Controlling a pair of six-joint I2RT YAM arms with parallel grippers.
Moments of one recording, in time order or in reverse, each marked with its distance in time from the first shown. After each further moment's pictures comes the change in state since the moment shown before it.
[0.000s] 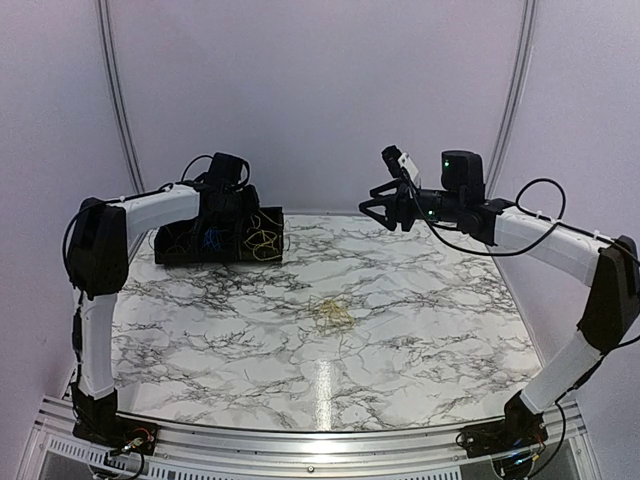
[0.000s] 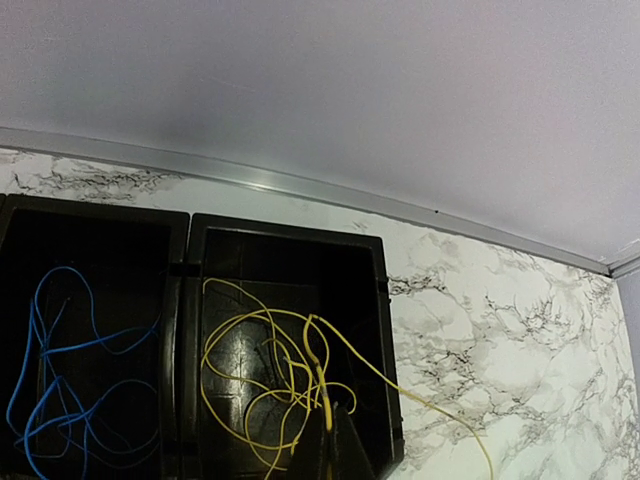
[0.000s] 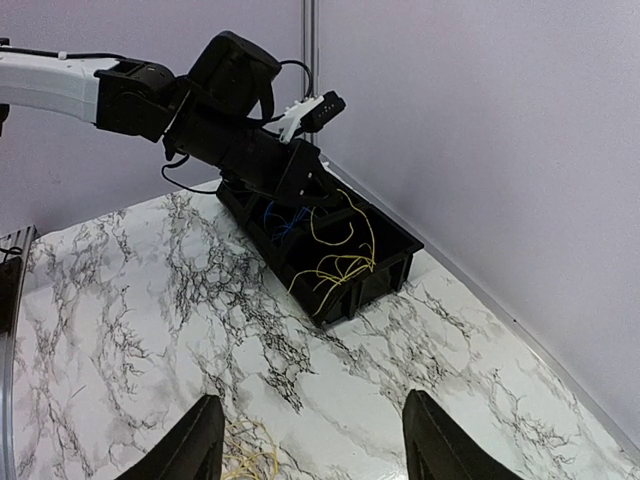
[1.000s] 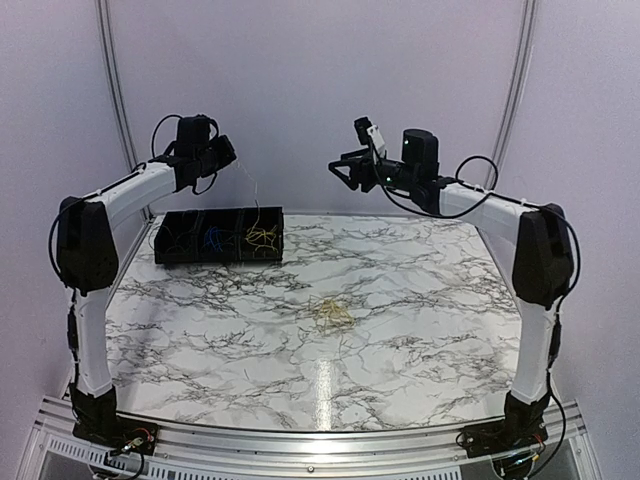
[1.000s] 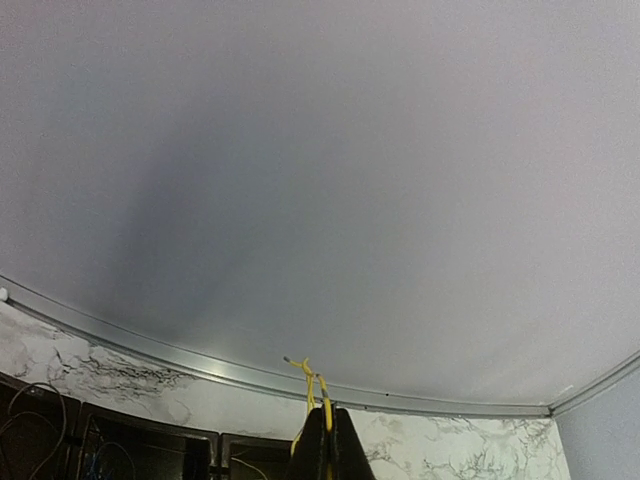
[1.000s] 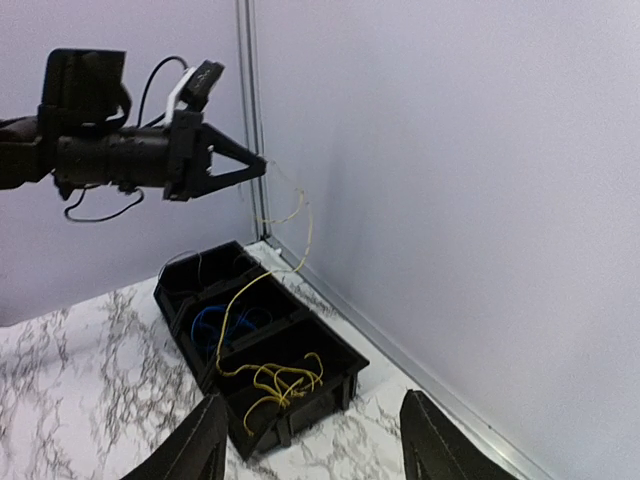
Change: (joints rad) left arm 0.120 -0.032 0.173 0.149 -0.024 0.004; right arm 0.008 0.513 0.534 0.211 0.037 0.174
